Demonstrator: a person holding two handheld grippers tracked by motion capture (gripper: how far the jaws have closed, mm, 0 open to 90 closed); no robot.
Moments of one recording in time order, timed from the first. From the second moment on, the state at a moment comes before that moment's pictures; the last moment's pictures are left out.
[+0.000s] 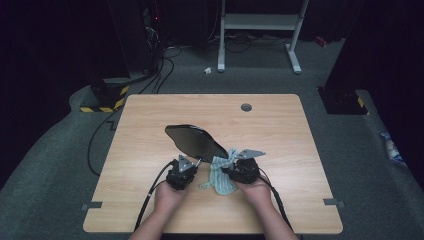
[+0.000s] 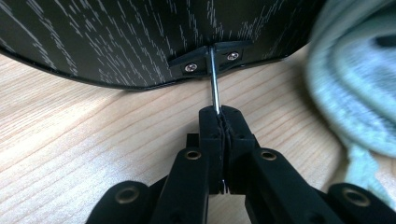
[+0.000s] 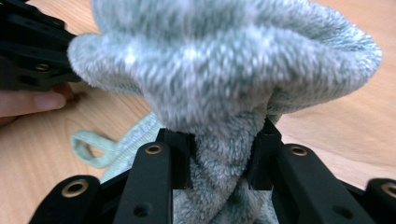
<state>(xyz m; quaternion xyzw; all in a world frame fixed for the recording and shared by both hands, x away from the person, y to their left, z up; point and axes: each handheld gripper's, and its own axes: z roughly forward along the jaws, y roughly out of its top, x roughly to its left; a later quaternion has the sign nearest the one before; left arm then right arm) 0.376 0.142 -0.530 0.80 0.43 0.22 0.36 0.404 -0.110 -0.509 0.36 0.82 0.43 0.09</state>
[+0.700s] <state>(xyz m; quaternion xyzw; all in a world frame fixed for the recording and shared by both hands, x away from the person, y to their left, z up) 0.375 0.141 -0.531 0.80 0.42 0.22 0.36 0.363 -0.161 -0.417 0.33 0.77 0.51 0.20</state>
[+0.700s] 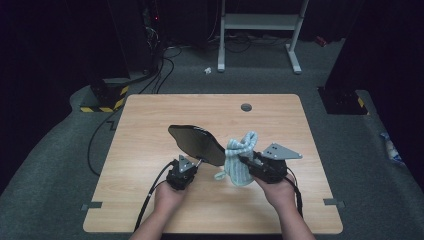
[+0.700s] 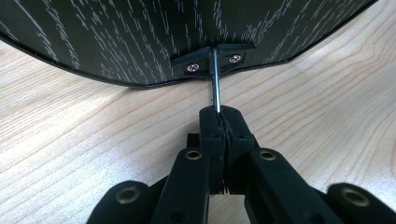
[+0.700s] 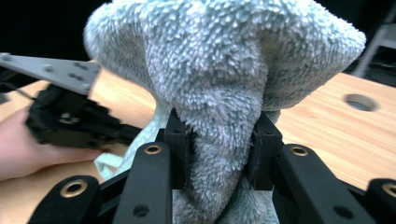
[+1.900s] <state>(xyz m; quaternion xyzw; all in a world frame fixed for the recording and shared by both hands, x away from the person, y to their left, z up) 0.375 0.141 -0.530 0.80 0.42 0.20 0.37 0.388 -0.249 -0.483 0.49 0.77 0.34 0.24</state>
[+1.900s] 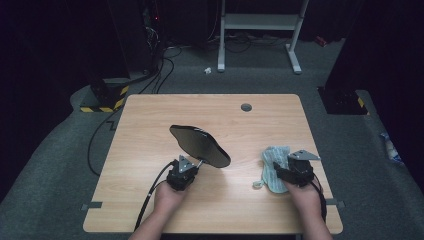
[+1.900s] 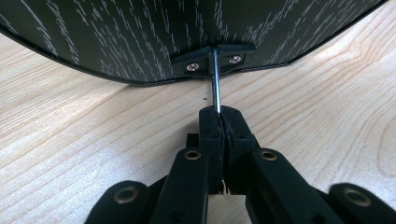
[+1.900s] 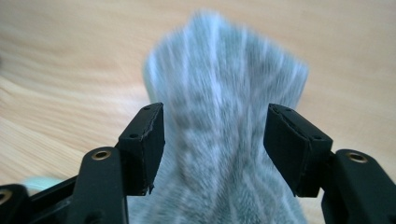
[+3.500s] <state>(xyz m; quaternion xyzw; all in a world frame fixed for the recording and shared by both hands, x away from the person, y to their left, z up) 0.404 0.189 -0.530 0.78 0.47 0.22 0.36 0.340 -0.185 -0.511 0.39 0.81 0.39 0.20</state>
